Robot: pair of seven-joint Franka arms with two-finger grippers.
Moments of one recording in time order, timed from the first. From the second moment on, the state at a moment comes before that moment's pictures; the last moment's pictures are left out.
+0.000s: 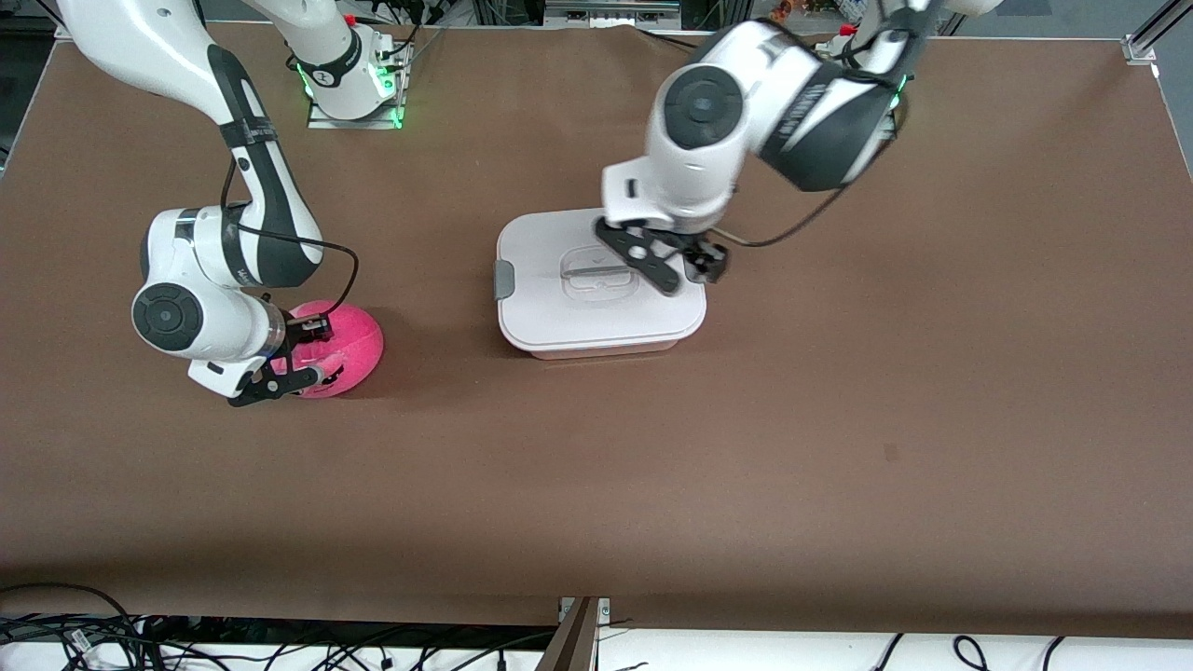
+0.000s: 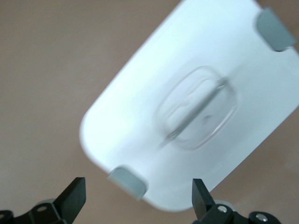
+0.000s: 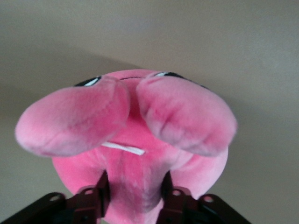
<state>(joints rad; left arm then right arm) -0.66 0.44 -0.07 -1.44 -0.03 1.79 0.06 0.22 0.45 -0.11 -1.78 -0.02 2.01 -0.20</state>
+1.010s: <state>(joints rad) -0.74 0.57 -0.06 -1.45 0.03 2.01 0.58 0.23 0.31 -0.10 -1.58 -0.02 1.73 -0.50</state>
